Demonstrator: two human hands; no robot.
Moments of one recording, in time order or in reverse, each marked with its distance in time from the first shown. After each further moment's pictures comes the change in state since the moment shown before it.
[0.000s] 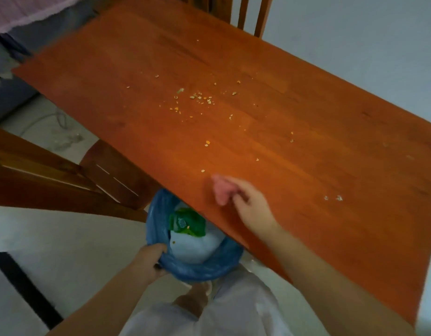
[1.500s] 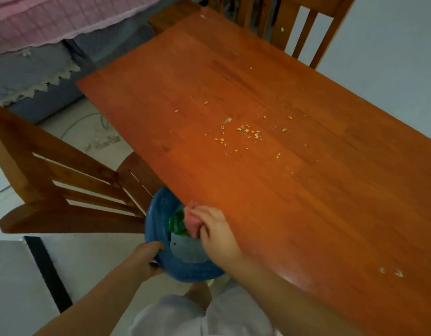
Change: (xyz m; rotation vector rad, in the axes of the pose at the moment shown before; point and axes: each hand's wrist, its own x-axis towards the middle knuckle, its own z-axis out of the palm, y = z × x) left_hand 0.011 0.096 -0.046 -0.129 0.061 0.039; right_hand 0.069 -0.029 0.126 -0.270 -0.209 -0.261
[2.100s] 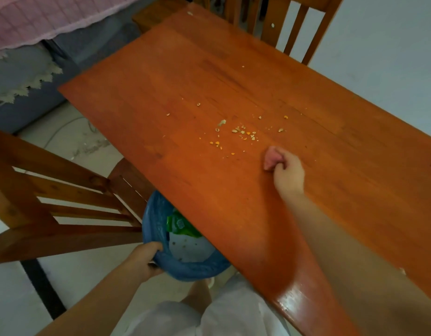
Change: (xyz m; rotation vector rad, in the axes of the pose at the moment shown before) left_hand 0.009 0.026 0.002 -0.007 -0.033 -0.037; right_hand 0.088 0.076 -0.139 0.028 0.503 0.492
